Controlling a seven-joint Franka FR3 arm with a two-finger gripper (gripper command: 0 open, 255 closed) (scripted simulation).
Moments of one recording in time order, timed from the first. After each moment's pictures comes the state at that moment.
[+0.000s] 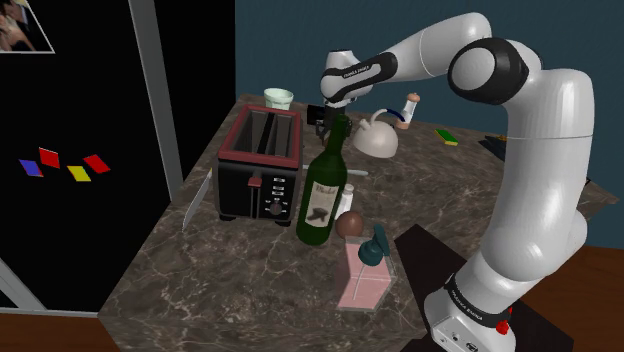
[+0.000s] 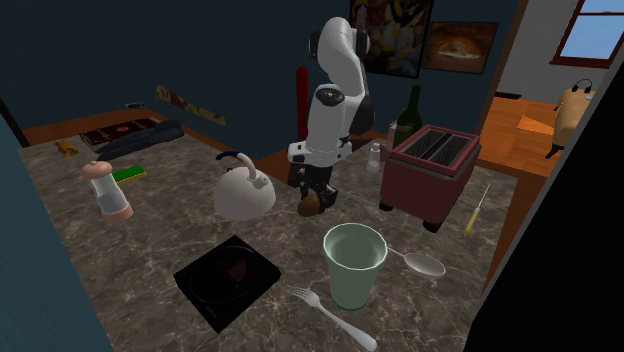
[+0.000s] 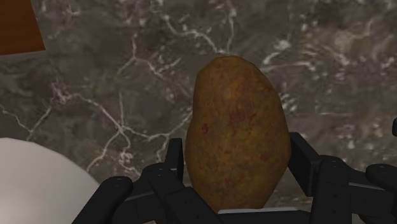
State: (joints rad) arm -0.18 0.49 0.05 -1.64 -0.17 2.05 0.68
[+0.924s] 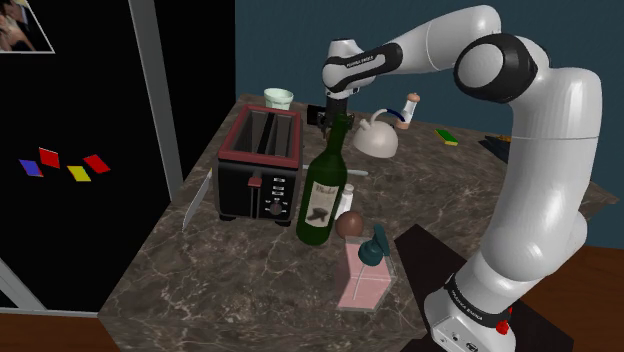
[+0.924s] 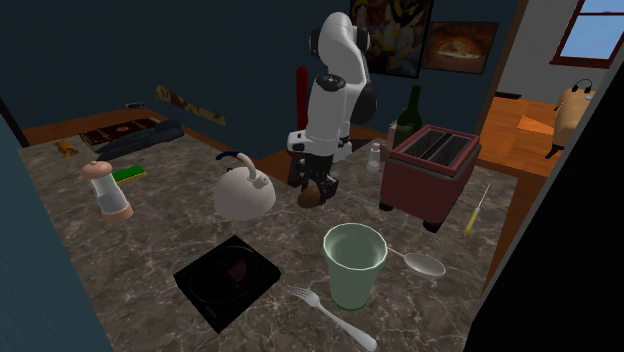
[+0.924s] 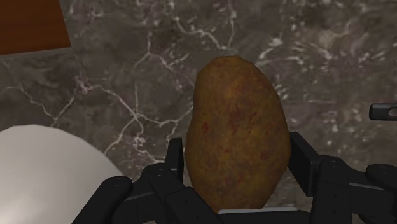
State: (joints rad) arm -0.18 0.45 0.05 -1.61 -0.16 1.99 0.67
